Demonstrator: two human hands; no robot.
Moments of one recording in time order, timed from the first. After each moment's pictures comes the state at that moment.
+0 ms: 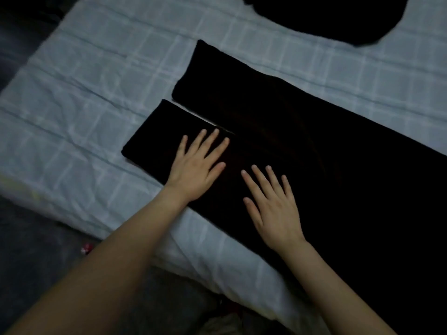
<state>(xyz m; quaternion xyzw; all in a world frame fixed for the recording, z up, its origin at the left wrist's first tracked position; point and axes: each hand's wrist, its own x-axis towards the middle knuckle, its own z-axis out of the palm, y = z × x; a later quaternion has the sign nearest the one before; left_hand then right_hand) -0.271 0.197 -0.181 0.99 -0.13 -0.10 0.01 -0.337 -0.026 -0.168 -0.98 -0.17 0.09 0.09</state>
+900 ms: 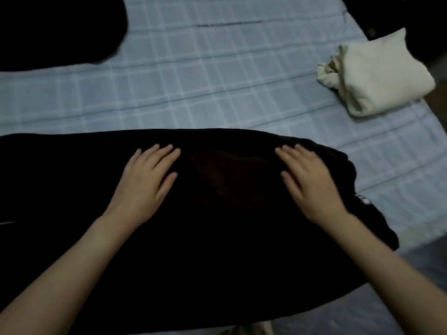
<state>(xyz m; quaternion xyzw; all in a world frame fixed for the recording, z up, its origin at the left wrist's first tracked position) -0.249 -0.122 -0.107 0.90 -0.40 -0.07 0.18 -0.430 -0.420 -0.084 -0.99 0.12 -0.07 0.10</state>
